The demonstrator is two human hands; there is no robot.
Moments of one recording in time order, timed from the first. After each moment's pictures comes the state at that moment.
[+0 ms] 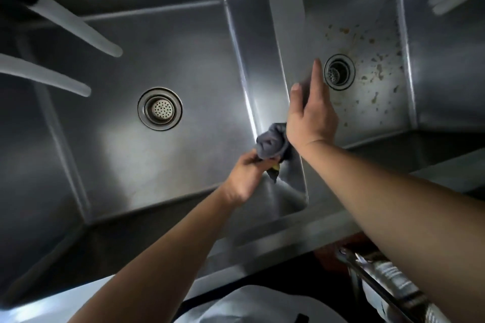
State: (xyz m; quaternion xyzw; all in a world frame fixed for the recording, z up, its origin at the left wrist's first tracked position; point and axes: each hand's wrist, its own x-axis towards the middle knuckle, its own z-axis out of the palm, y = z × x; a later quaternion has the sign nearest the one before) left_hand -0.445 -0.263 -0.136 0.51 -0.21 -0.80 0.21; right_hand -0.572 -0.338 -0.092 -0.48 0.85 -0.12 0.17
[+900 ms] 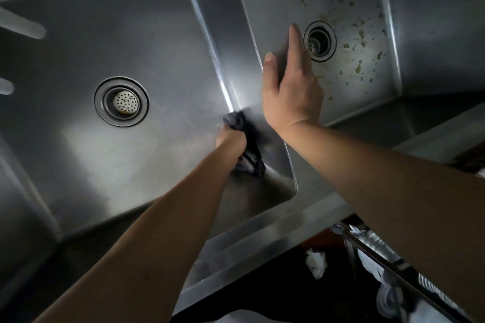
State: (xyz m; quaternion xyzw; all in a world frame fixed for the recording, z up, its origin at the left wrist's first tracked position) left_hand -0.495 -0.295 -0.226 0.71 -0.22 -0.67 -0.03; right_hand -0.572 -0.337 -0.098 -0.50 0.85 -0.14 0.14
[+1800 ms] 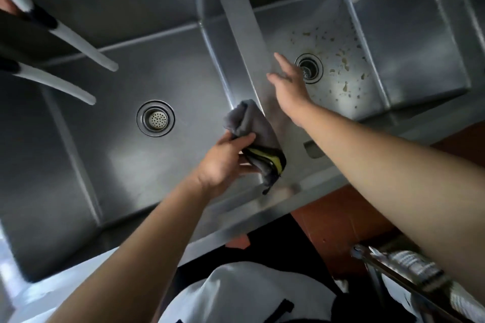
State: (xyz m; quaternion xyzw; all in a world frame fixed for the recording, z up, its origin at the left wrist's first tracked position) left_hand -0.429 -0.252 -0.031 0.49 -0.17 -0.83 0.22; right_hand -0.603 -0.335 -0.049 -0.39 0.79 -0.24 0.40
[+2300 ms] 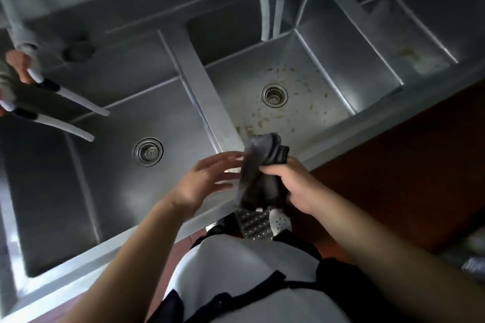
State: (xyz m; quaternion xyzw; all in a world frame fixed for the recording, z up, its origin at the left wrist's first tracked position) left_hand -0.489 -0.179 0.051 0.49 -0.41 -0.75 0.15; right_hand -0.685 -0.126 0.036 -0.13 0.66 -0.37 0.65
